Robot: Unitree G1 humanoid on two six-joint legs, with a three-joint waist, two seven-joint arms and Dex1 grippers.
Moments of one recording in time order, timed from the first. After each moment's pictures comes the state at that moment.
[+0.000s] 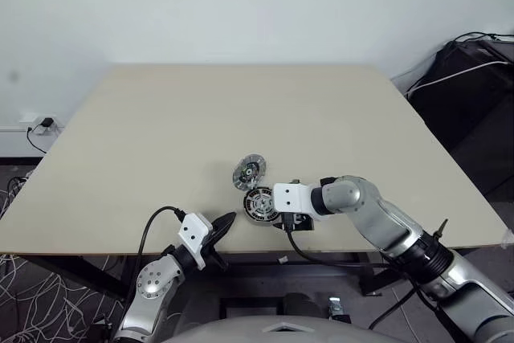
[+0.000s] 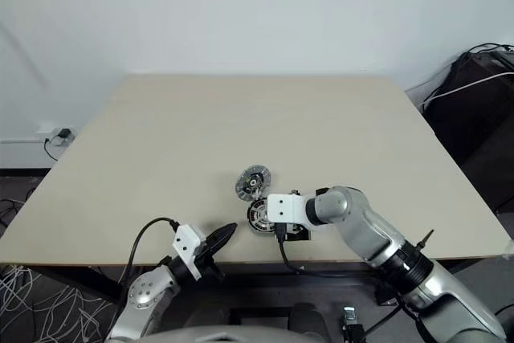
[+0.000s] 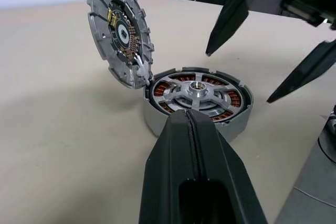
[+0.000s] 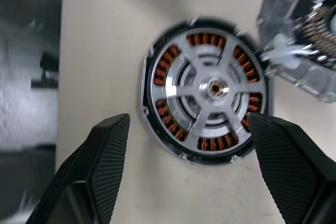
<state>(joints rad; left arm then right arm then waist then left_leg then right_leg) 0.25 0.22 -0.21 0.13 -0.13 -0.34 -0.63 -0.41 -0.66 0.64 -0.14 -0.20 0.42 1.00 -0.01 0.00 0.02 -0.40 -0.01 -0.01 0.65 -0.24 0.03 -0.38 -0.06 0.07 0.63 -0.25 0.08</state>
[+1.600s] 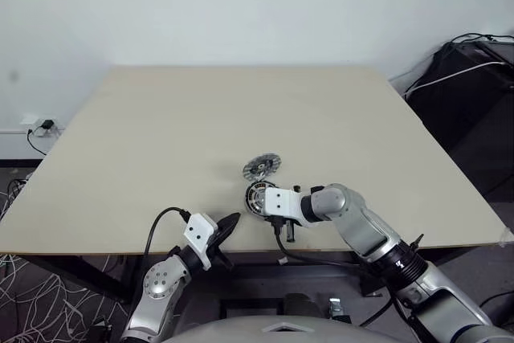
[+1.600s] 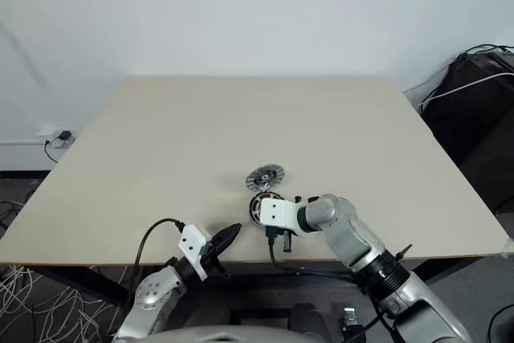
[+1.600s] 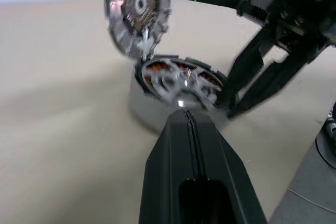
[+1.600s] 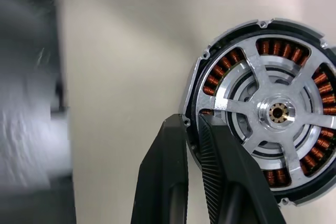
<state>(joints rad) 0.25 0.19 -0.23 0.15 -0.12 -0.33 -0.60 -0.27 -0.46 0.47 -0.16 -0.23 0.62 0.97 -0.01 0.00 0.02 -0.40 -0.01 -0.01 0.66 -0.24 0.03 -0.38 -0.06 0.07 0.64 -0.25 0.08</state>
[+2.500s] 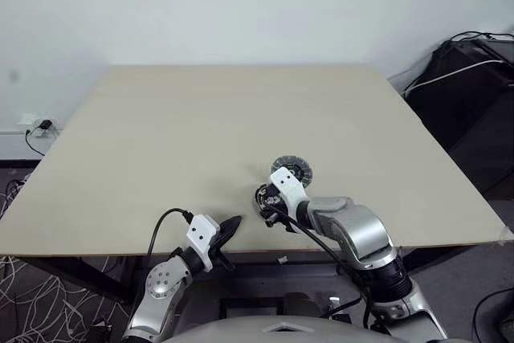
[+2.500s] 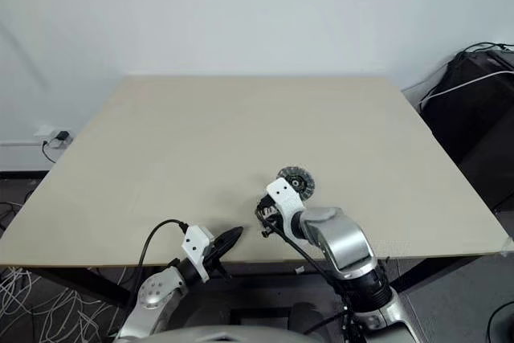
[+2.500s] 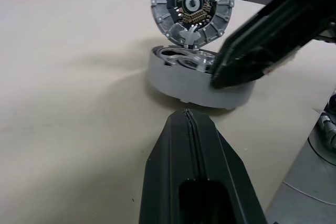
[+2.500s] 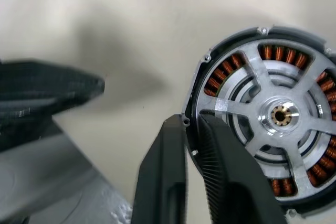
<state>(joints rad) 0.24 0.18 -0.24 0.17 -0.12 -0.30 -0.60 -0.26 -0.20 0.30 -0.33 0.08 1.29 0.56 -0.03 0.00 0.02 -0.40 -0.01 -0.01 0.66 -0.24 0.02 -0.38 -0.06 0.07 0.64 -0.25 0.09</state>
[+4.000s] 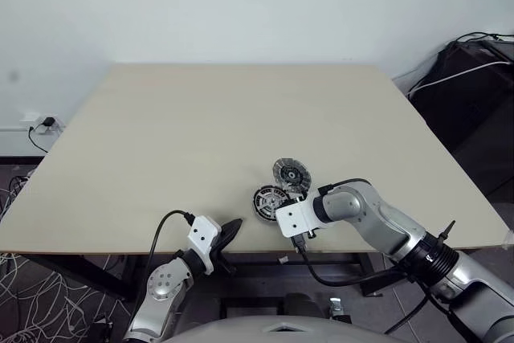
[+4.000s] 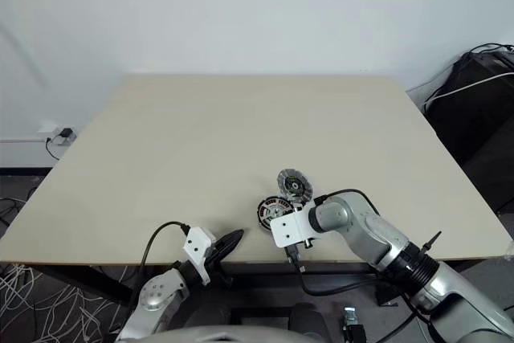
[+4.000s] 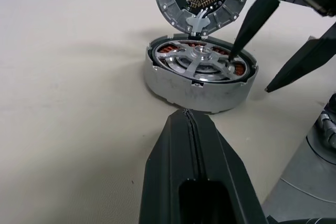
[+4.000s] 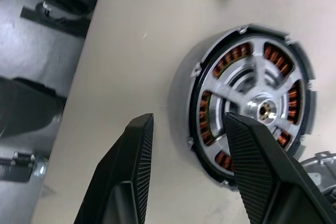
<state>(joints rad) 0.26 0.18 -0.25 0.15 -0.12 -0.25 -0.59 -0.39 -0.74 0.69 -0.09 -0.37 0.11 1.03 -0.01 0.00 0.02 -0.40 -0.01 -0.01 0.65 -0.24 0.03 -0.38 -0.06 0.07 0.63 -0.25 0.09</state>
